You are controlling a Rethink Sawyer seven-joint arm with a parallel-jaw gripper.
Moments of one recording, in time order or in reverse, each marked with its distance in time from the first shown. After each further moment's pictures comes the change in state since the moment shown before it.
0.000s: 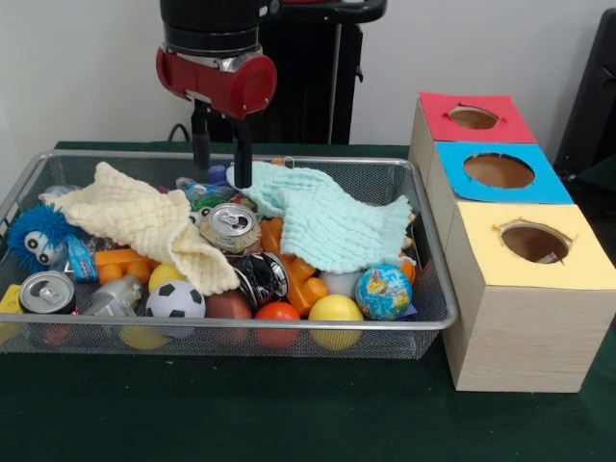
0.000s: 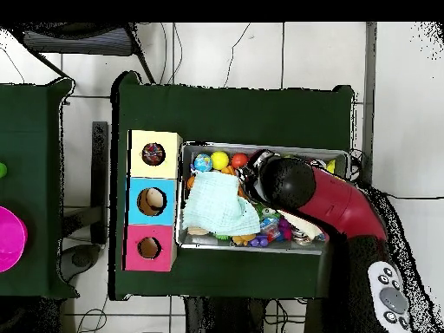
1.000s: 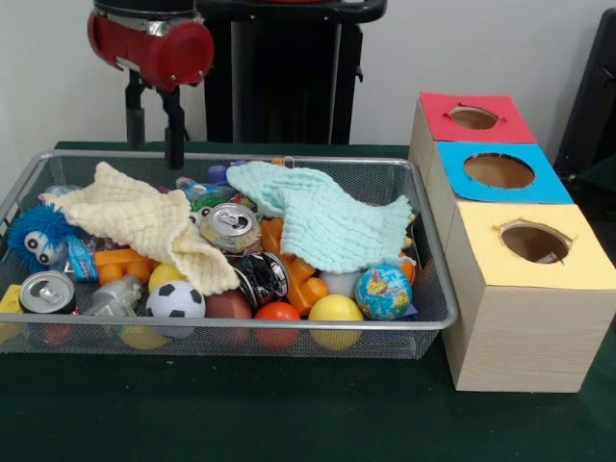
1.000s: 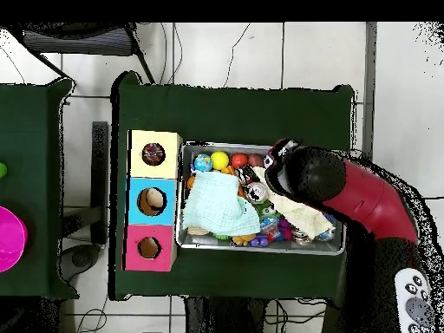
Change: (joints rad) arm -0.011 -0.007 -0.052 -0.080 0.002 0.035 0.000
